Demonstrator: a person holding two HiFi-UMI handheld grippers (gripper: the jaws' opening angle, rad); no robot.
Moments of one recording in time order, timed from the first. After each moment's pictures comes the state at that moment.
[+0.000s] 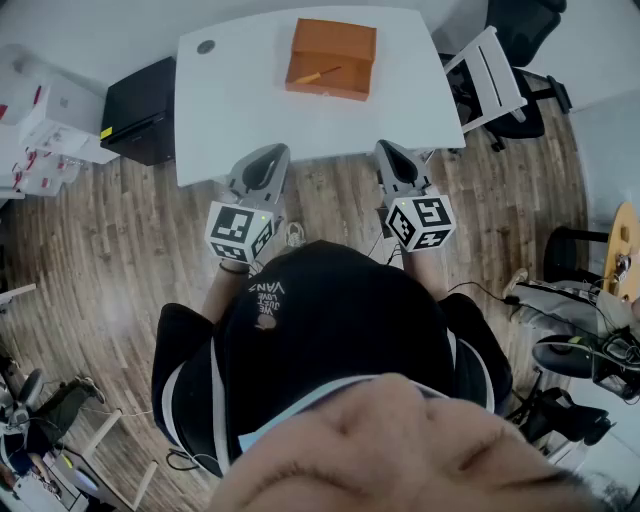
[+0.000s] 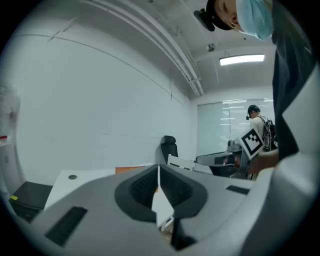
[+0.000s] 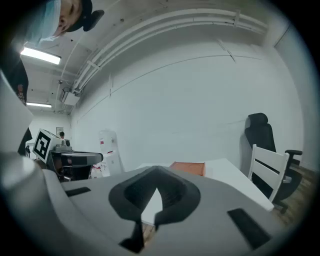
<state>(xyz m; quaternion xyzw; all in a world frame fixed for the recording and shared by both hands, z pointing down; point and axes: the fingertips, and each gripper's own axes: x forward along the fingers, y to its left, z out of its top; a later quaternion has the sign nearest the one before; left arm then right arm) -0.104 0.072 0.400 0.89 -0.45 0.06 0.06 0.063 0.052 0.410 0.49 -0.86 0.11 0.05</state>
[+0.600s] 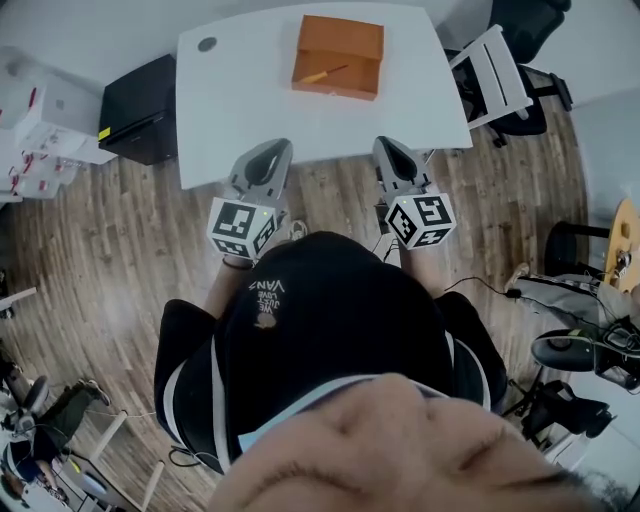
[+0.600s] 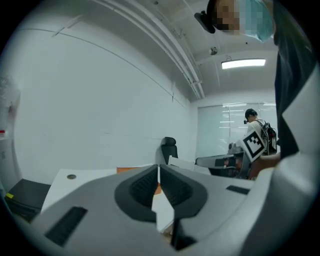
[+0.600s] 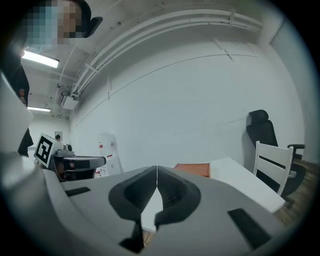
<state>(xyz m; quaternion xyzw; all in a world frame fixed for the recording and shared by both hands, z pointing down) -0.129 0.049 0.407 0.89 -0.44 0.05 0.06 0.031 0.036 0.414 0.50 -0.86 0.12 0.02</state>
